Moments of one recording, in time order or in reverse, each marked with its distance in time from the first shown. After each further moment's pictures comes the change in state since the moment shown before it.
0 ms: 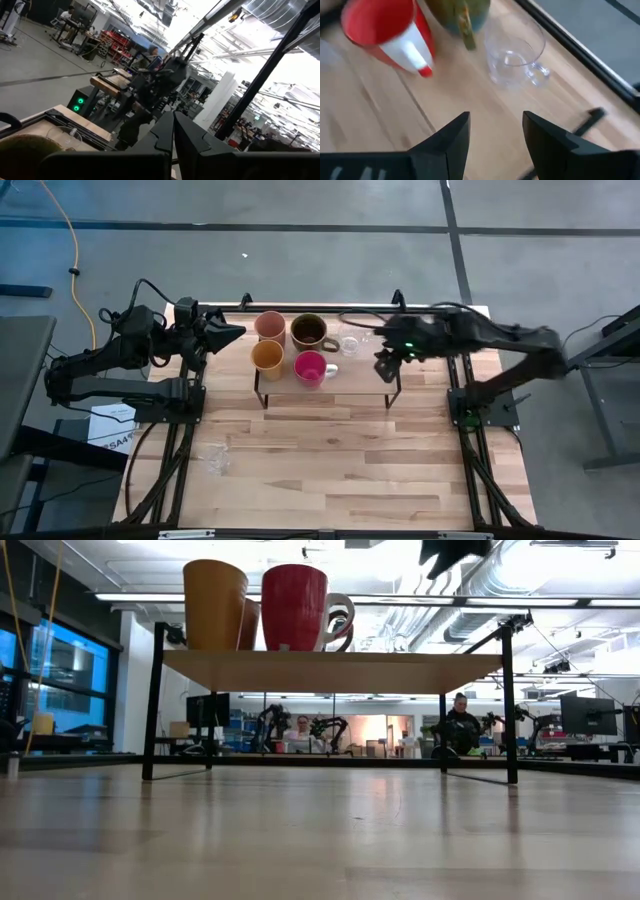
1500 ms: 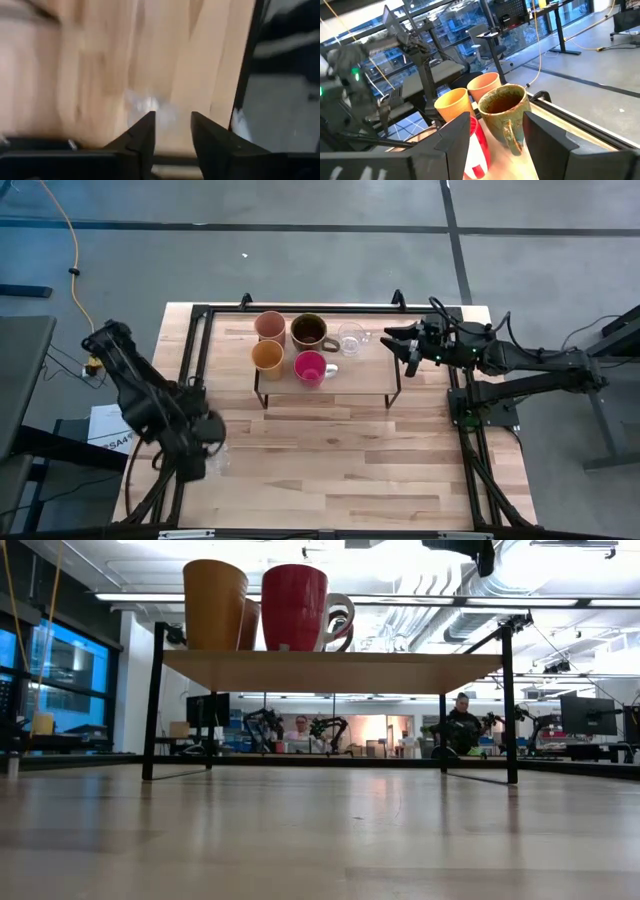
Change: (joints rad) left arm -1.007 0.587 0.437 -1.347 -0.190 -0.402; right arm -0.041 -0.548 -0.772 1.147 -0.038 -0.124
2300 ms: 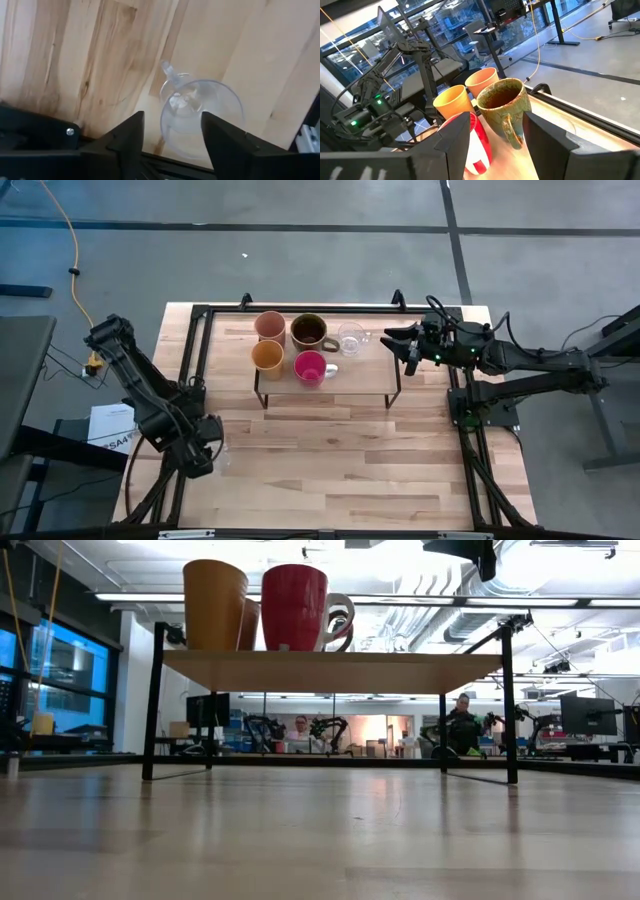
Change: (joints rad) left arm -0.105 -0.076 -0.435 0.206 -0.021 -0.246; right arm -0.011 0.000 0.000 -0.026 0.000 0.064
